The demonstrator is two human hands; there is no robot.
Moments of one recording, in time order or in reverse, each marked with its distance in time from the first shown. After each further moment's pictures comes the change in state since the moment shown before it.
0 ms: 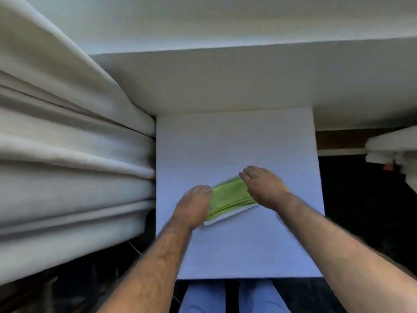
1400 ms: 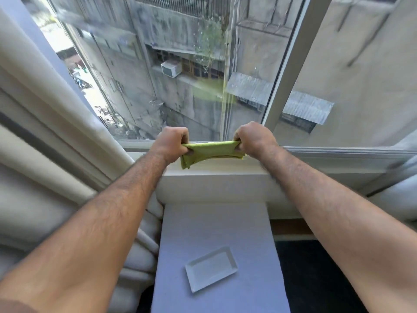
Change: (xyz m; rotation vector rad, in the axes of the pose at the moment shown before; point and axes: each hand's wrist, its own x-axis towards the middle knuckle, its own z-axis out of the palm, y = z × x) left_hand -0.160 0.094 -0.490 -0.247 0.786 0.033; right_hand -0.125 -0.024 -0.535 -0.039 0.459 0.328
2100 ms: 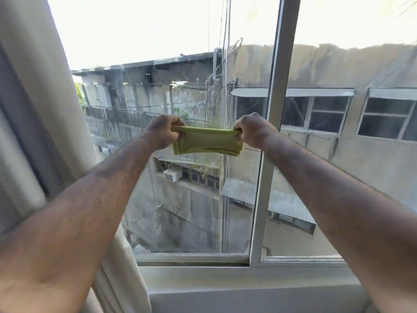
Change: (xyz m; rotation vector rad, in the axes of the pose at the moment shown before) left_hand 0.038 0.168 -0.350 -0.018 0.425 0.348; right_hand -0.004 -0.013 -0.363 -0.003 0.540 -0.069
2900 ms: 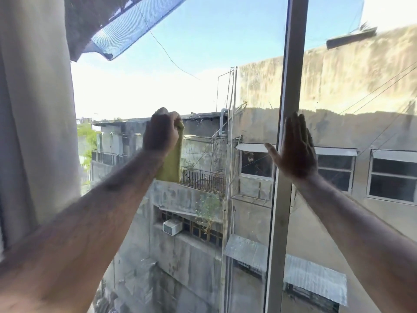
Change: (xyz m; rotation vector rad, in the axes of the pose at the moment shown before) left_hand 0.118 0.040 -0.080 0.250 0.737 0.188; right_hand 0.081 0.095 -0.056 -0.136 0.738 0.084
